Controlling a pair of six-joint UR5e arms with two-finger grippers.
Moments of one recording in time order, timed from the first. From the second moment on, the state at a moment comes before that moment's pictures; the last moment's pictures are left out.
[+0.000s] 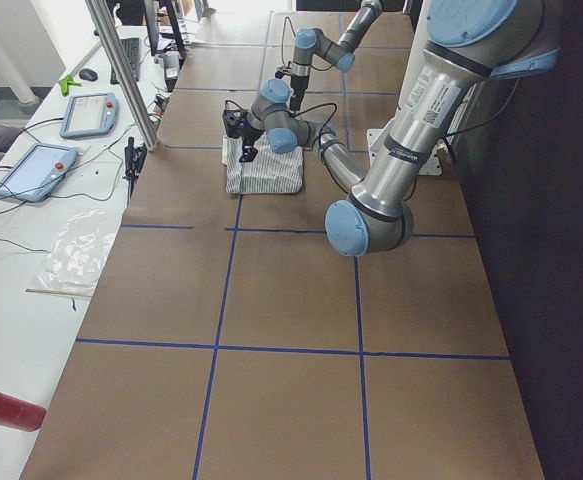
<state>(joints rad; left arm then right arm) -0.71 -2.14 -1.64 -2.03 -1.67 -1.54 0.54 -1.25 1.71 -1.12 1.87 1.50</state>
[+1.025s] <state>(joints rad) -0.70 -2.14 -1.65 -2.03 -1.67 -1.55 0.54 -1.31 1.79 -1.16 1.92 1.49</state>
